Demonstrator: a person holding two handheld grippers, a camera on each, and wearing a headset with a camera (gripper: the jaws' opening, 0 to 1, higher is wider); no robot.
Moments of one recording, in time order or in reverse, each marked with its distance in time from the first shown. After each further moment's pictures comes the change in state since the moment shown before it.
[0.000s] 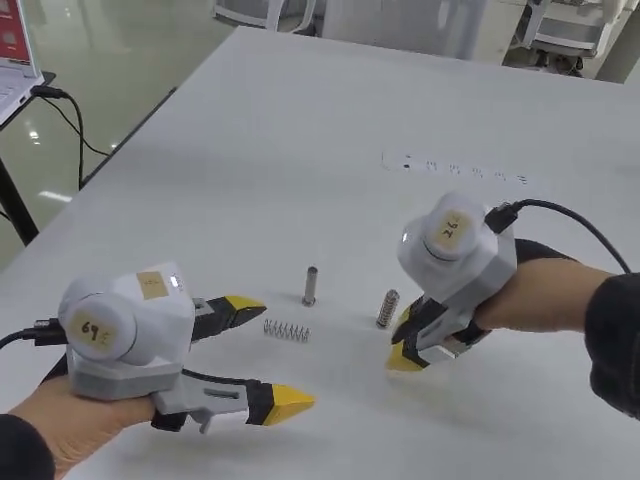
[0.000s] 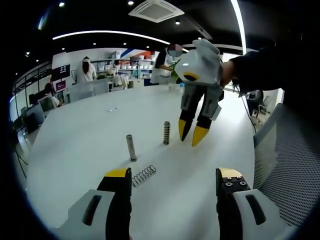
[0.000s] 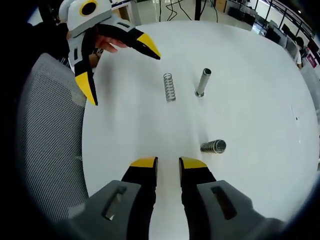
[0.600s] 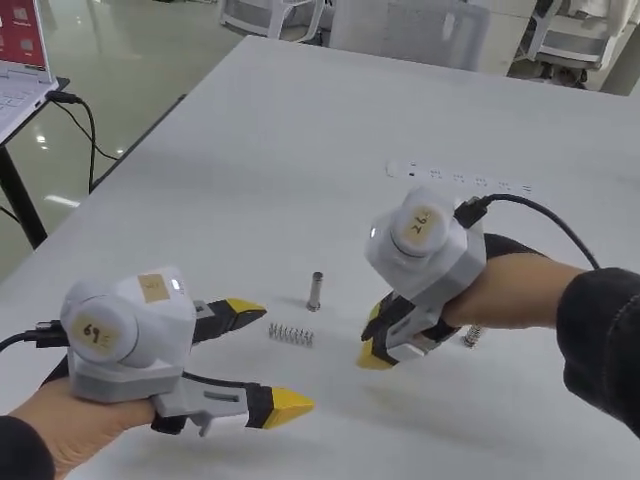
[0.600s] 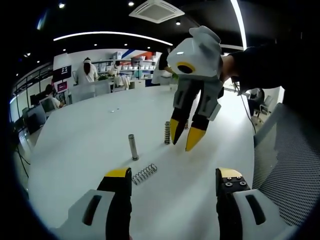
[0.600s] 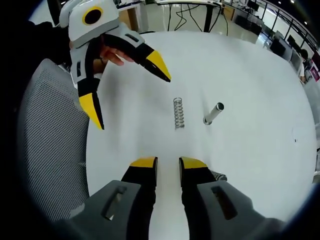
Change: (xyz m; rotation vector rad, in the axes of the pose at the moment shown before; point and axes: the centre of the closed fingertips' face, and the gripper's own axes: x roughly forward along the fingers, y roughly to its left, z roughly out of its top) left arm -0.007 -0.001 -0.001 0.004 -0.004 0.014; right arm 0.003 0.009 0.043 -0.076 -0.038 -0.001
